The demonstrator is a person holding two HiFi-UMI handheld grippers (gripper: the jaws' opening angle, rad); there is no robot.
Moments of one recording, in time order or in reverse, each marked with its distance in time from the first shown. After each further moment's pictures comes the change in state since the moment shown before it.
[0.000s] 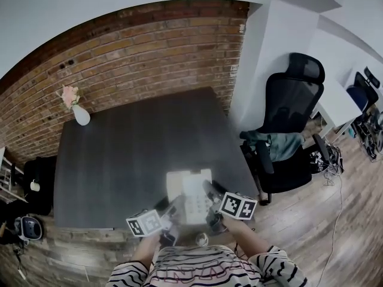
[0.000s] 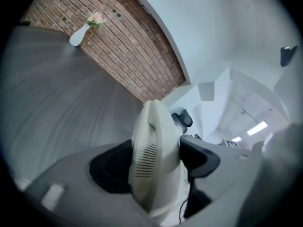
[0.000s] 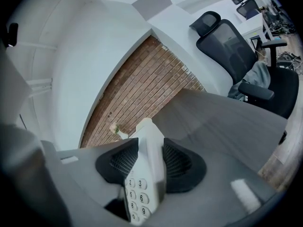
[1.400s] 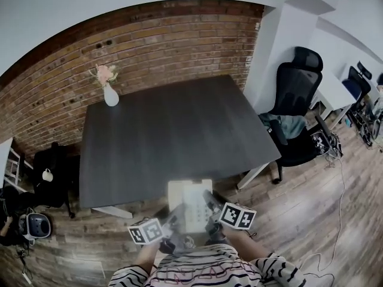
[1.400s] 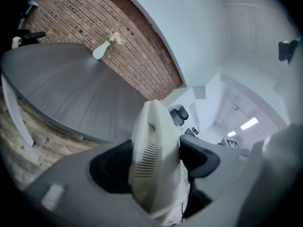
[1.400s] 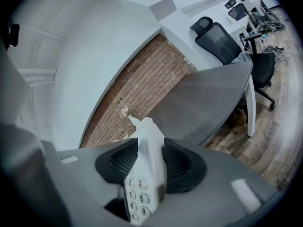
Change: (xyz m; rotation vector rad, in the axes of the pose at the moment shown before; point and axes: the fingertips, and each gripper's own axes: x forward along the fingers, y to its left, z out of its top) left arm -0.321 0.090 -0.037 0.019 0.059 -0.008; right arm -0.044 0.190 -0.279 0.035 -0.020 -0.050
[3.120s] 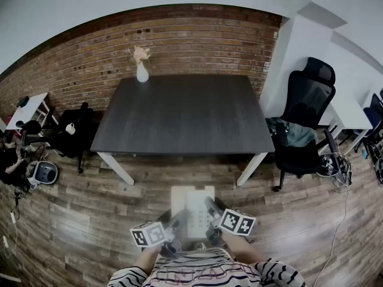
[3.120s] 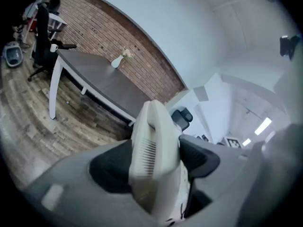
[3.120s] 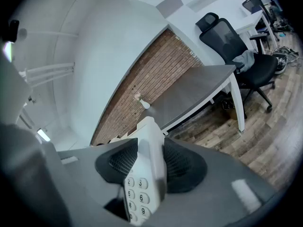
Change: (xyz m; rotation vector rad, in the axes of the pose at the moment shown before) left arm -0.077 -0.164 -0.249 -0.059 -0.181 0.179; right arm -0.255 -0.064 -0.066 -0.094 0.201 0.141
